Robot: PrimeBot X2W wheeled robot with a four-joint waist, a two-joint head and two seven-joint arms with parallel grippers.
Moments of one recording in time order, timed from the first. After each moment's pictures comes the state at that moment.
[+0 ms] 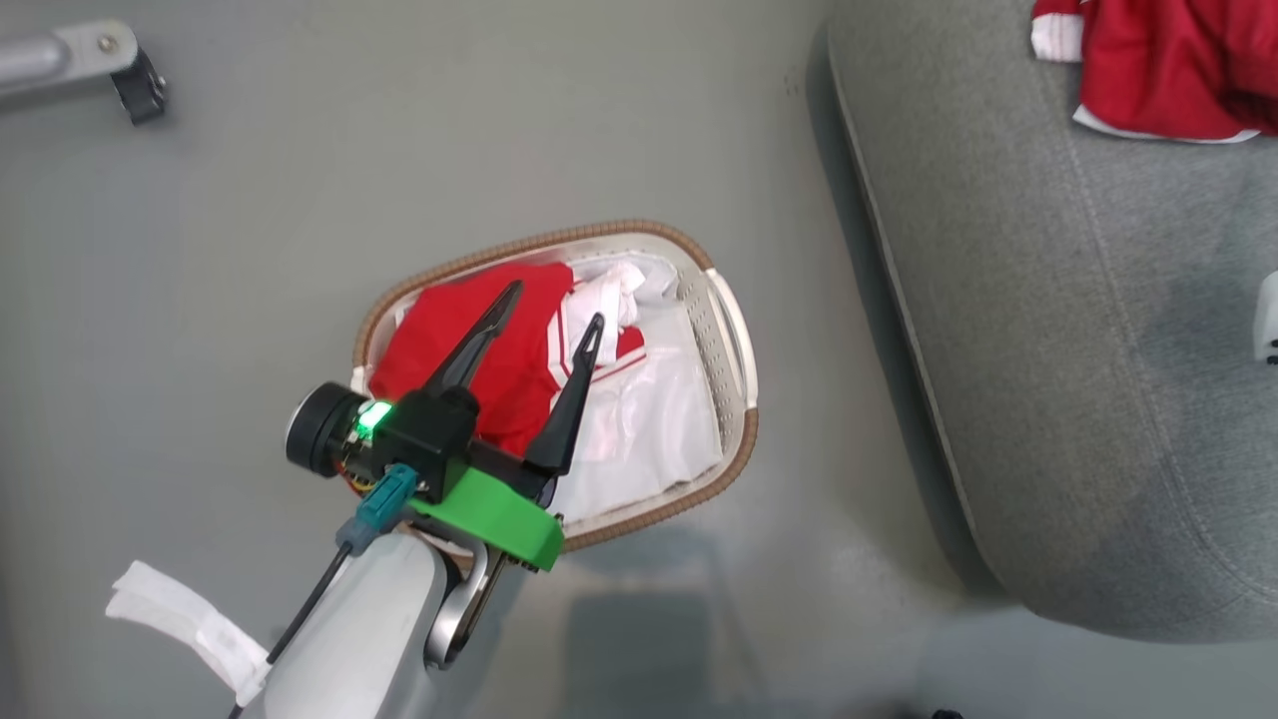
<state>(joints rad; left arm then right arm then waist) -0.42 0.17 -0.53 0.25 -0.30 -0.10 -0.26 -0.73 -0.30 -0.41 0.73 -0.37 0.13 -0.26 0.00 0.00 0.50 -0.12</state>
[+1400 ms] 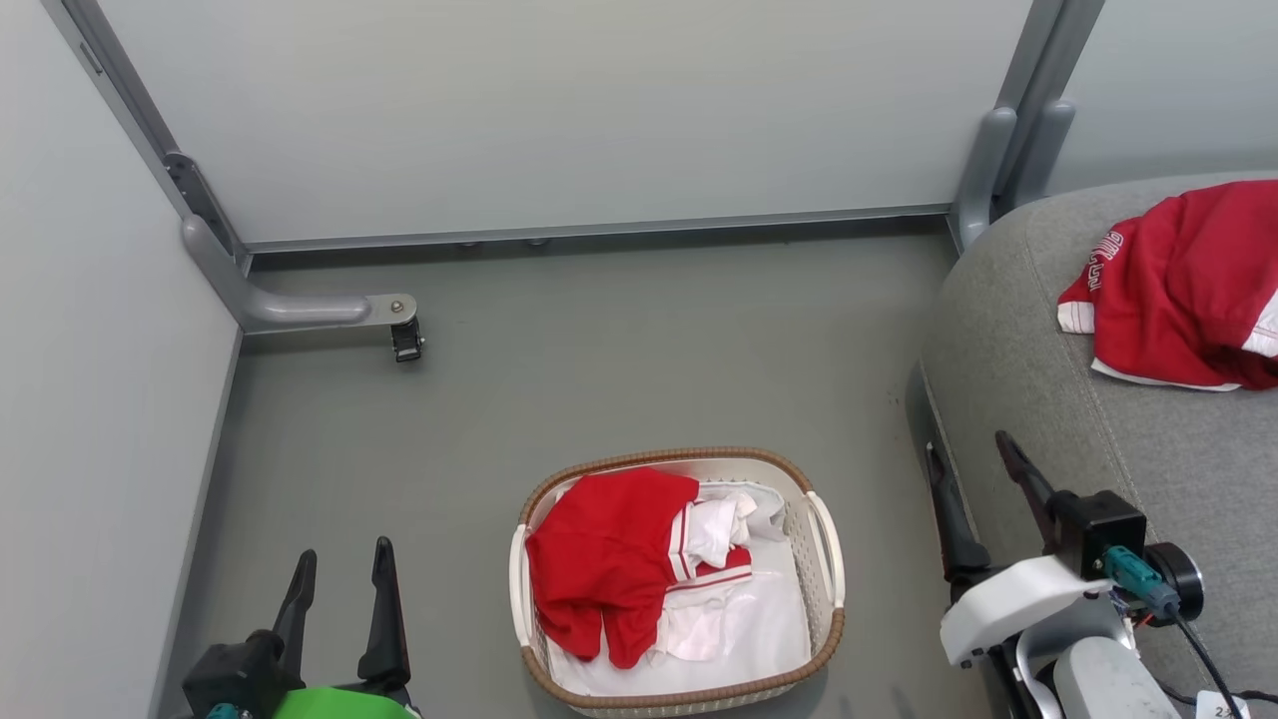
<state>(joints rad) 0.06 0.05 -0.07 0.23 -0.32 -0.09 -0.26 -0.16 -0.05 0.04 0.33 0.14 0.13 -0.26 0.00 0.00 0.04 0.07</state>
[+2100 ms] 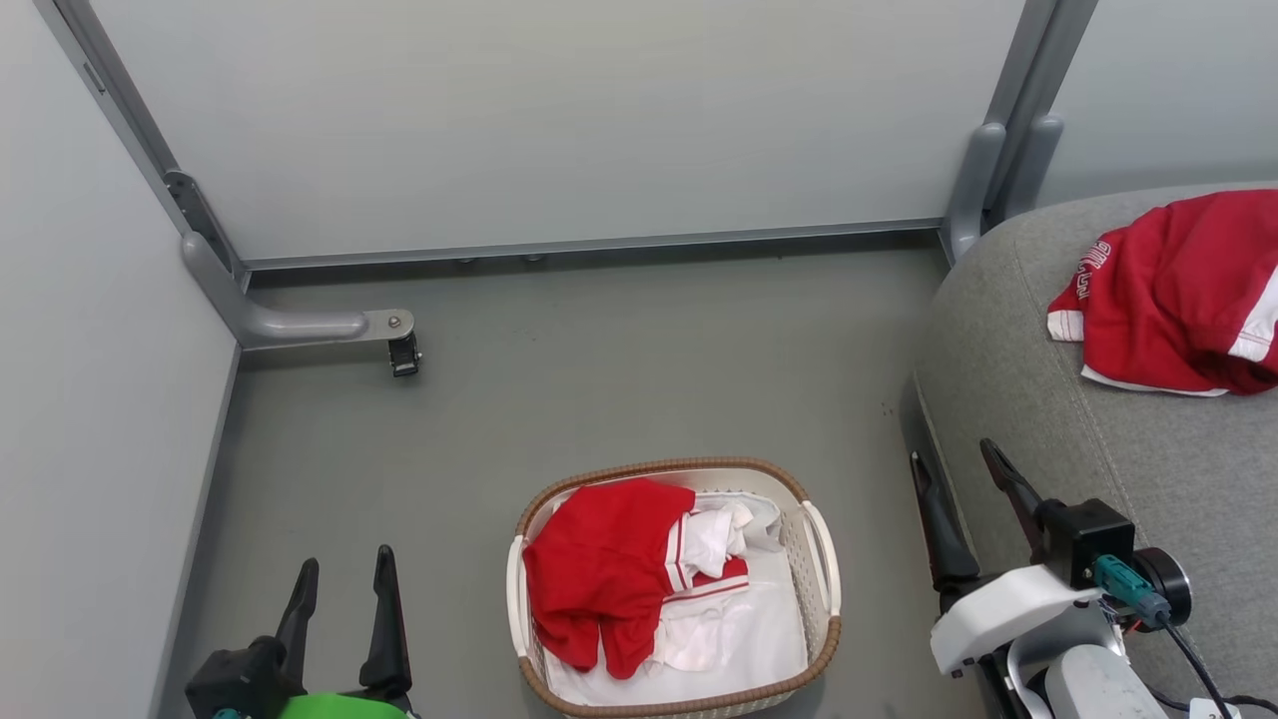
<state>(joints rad) 0.07 0.05 -0.07 0.24 -0.33 -0.09 -0.26 -0.13 -0.05 0.07 0.31 0.15 0.13 -0.26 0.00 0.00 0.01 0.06</state>
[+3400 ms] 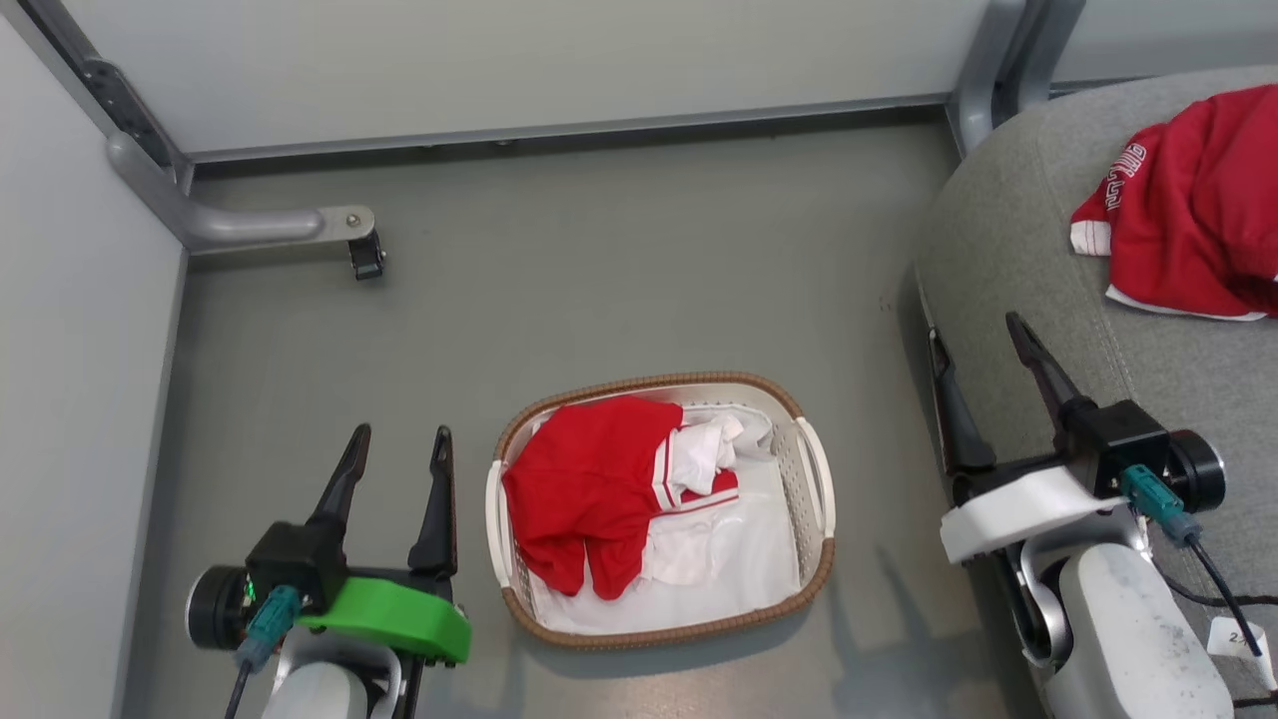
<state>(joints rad) -0.11 0.06 -0.15 0.25 -0.22 -0.11 -0.26 -0.25 -0.05 0.04 0.22 0.07 0.13 -0.26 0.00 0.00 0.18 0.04</state>
